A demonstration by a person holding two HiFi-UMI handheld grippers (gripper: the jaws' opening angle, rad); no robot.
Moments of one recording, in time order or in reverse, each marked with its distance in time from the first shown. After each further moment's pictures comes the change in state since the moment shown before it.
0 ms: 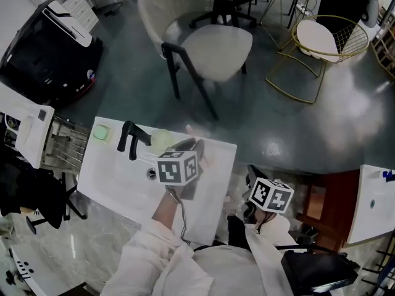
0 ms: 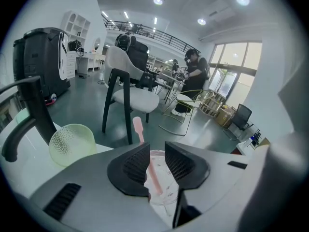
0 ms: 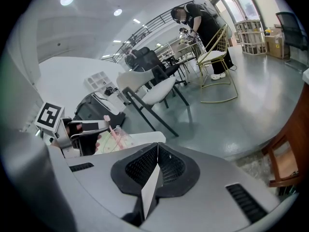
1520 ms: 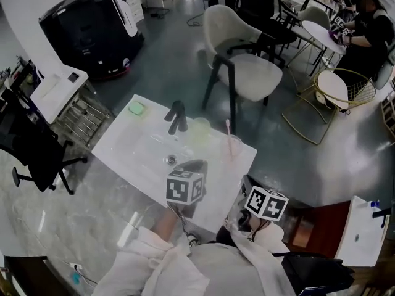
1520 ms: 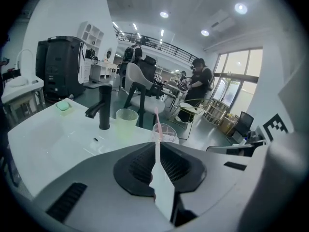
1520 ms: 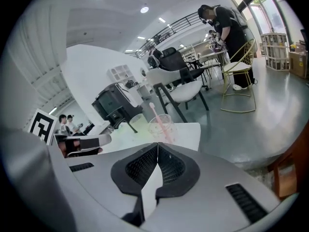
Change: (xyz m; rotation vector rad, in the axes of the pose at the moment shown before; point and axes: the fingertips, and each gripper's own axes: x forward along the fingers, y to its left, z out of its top) left arm -0.149 0.017 -0.080 -0.054 -0.121 0.062; right arm -0.050 0.112 -0.053 -0.214 -0.006 0.136
